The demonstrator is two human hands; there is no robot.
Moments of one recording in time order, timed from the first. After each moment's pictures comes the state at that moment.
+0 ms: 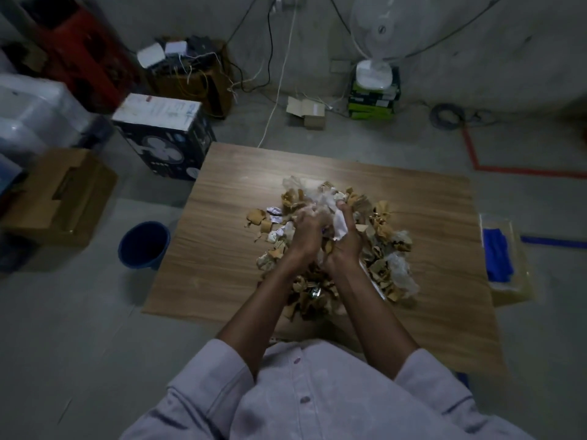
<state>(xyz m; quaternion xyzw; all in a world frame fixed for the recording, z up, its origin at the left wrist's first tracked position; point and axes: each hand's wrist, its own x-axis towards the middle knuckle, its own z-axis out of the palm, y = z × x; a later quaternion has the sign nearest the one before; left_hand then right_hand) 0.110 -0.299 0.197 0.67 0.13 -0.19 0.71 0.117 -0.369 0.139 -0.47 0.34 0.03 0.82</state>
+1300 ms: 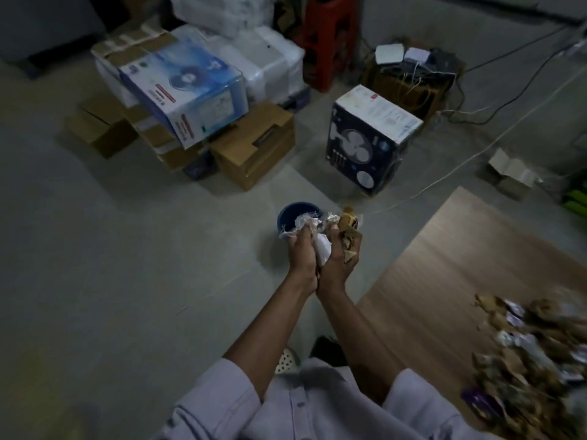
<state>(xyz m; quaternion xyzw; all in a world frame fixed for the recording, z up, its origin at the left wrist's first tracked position) 0.078 0.227 0.134 0.41 0.45 0.15 0.78 0.086 0.188 0.128 -0.57 0.13 0.07 0.81</state>
